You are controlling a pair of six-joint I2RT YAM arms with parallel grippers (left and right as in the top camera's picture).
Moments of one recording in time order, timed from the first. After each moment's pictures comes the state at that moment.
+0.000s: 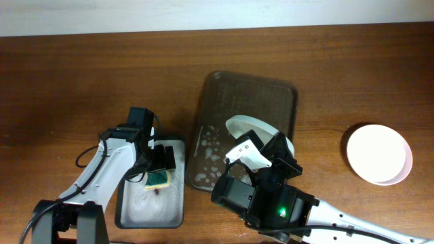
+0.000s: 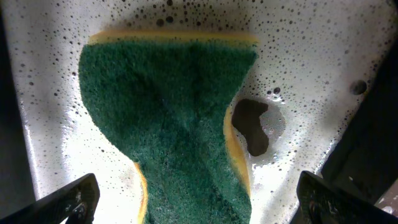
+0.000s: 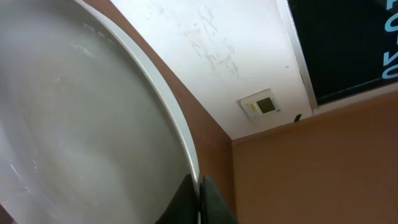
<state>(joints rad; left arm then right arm) -0.14 1.56 0.91 -0.87 0.05 -0.30 1.13 1.23 1.02 -1.00 1.30 0.15</state>
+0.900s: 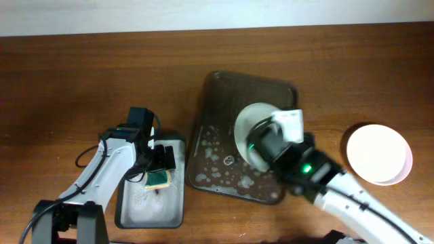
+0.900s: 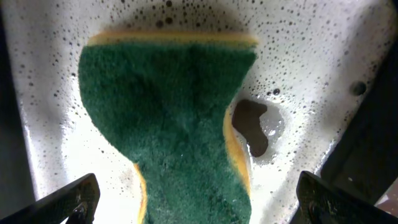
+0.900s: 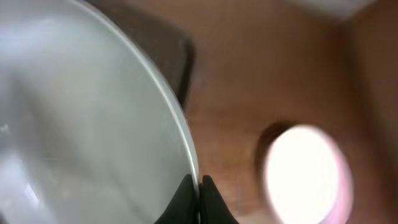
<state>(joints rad) -0.14 1.56 0.91 -0.87 0.05 -0.30 0.68 1.23 1.02 -0.96 0.68 0.50</state>
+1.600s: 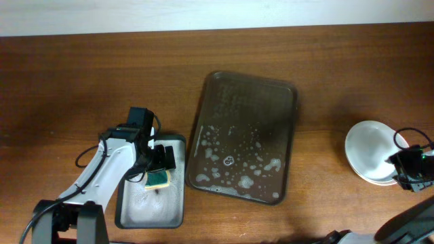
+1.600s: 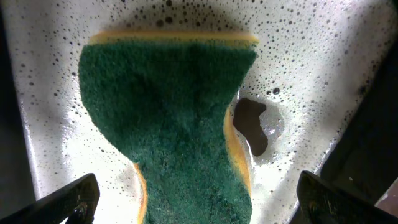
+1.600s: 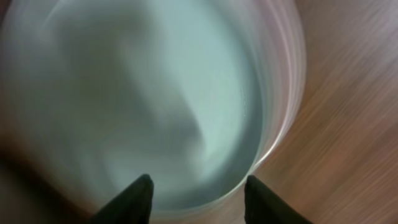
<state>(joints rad) -0.14 1.56 0.91 -0.87 0.05 -0.30 -0.90 1.56 1.08 -0.97 -0.28 0.31</state>
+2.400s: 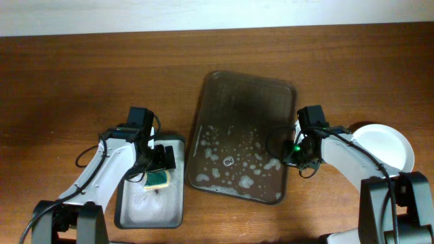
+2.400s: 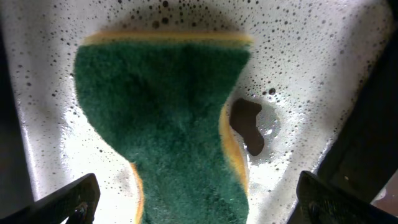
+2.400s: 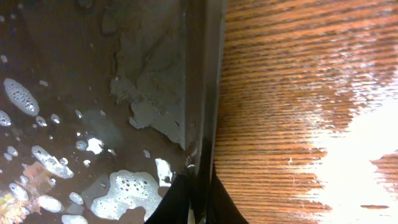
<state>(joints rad) -0.14 1.56 0.91 -0.87 0.05 -0.30 0.11 1.62 0.80 -0.62 -0.20 0.32</state>
